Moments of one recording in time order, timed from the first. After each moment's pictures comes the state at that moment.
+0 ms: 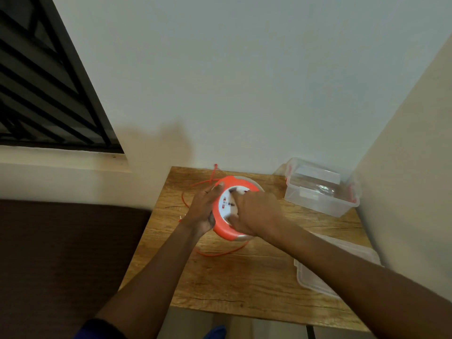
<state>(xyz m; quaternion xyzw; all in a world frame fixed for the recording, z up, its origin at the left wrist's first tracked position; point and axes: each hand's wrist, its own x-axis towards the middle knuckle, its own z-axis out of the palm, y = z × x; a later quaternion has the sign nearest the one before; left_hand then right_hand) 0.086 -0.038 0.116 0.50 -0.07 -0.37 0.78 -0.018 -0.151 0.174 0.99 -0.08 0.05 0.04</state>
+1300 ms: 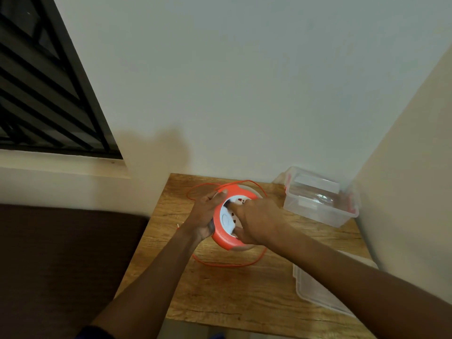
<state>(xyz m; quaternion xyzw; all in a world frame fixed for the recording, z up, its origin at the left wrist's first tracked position) 0.092 -0.042 0.113 0.53 -0.10 -0.37 0.76 -0.018 -0.167 0.167 0.99 0.02 0.07 0.10</state>
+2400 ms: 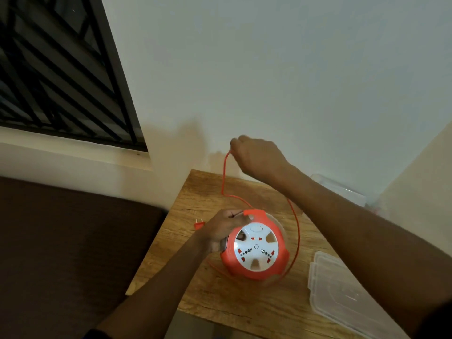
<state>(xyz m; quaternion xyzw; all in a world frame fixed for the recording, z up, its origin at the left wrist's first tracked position) 0.072 -0.018 0.110 0.55 -0.14 -0.46 0.69 0.090 -0.168 0.261 0.97 0.09 0.19 0.09</state>
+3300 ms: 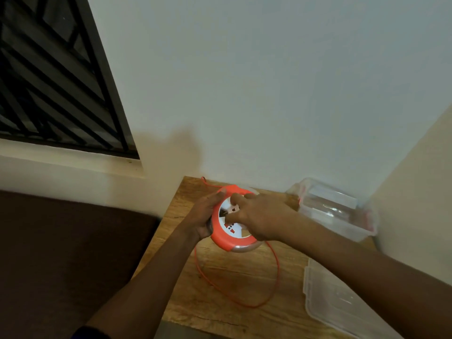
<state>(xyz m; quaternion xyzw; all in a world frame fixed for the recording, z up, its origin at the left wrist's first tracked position) 0.116 -0.022 0.127 0.48 -0.08 -0.40 0.78 0.006 -0.159 0.225 0.97 0.19 -0.07 0.15</state>
